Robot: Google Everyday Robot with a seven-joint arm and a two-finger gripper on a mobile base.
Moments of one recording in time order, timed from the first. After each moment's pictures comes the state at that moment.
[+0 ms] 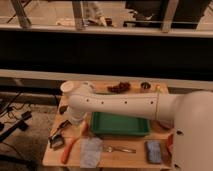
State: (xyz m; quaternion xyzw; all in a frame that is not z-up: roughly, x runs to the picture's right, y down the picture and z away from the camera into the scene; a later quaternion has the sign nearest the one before) arm -0.178 0.182 0.742 -0.27 -0.27 -0.23 0.90
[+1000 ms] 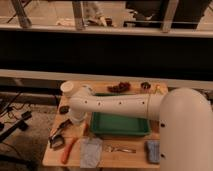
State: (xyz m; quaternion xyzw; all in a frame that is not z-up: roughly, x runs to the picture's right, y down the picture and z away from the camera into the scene) arm -0.176 0.194 0.791 -0.28 -0.25 -0.25 0.89
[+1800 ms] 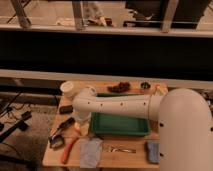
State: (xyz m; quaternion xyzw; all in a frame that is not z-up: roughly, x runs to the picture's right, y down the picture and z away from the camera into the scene) arm -0.152 0.197 0.814 -0.28 -0.22 -0.24 0.90
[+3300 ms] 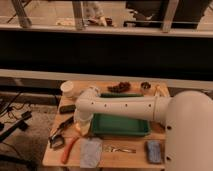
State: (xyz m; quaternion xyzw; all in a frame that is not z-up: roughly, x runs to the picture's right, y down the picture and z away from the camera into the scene) arm -0.146 0.187 0.789 -0.26 -0.25 -0.24 0.90
